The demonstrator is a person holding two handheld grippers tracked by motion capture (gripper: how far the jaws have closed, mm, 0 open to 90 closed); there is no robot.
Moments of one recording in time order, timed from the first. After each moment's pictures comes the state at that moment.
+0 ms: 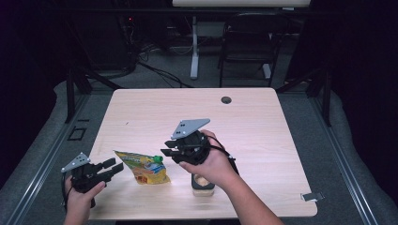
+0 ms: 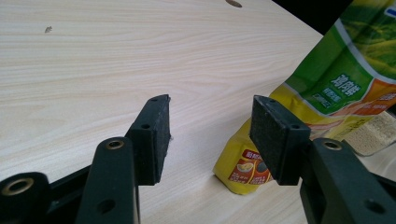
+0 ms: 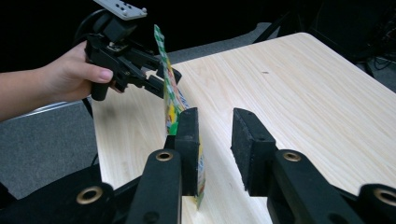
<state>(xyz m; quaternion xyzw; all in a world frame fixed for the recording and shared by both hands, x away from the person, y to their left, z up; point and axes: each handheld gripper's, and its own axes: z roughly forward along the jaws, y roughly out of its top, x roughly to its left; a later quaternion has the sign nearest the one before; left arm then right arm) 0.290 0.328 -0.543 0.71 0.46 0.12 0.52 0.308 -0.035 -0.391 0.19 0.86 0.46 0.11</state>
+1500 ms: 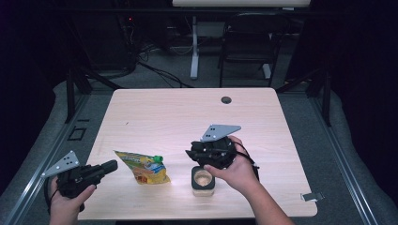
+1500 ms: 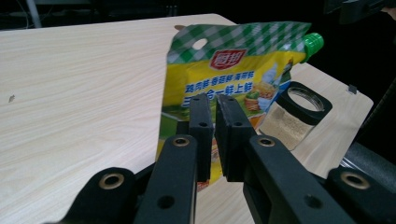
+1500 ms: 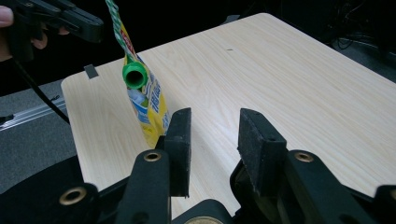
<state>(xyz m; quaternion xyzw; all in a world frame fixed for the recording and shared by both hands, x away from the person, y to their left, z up) 0.253 0.310 -0.470 0.75 0.37 0.12 0.53 0.303 -0.095 -0.409 0.25 0.84 0.46 0.13</state>
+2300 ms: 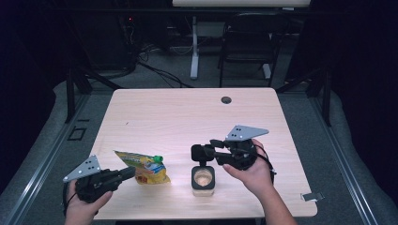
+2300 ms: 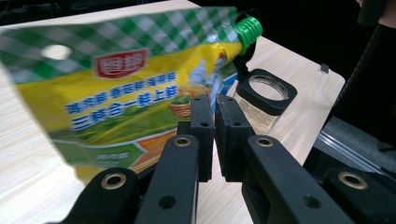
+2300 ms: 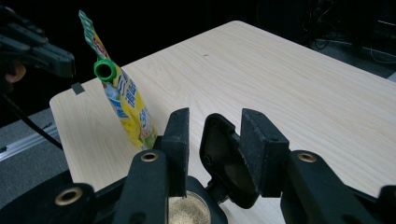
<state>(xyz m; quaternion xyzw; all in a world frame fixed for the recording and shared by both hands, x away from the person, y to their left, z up) 0.245 0.261 -0.468 0.78 0.32 0.10 0.52 0.300 -0.145 -0.417 0.30 0.80 0.49 0.14</state>
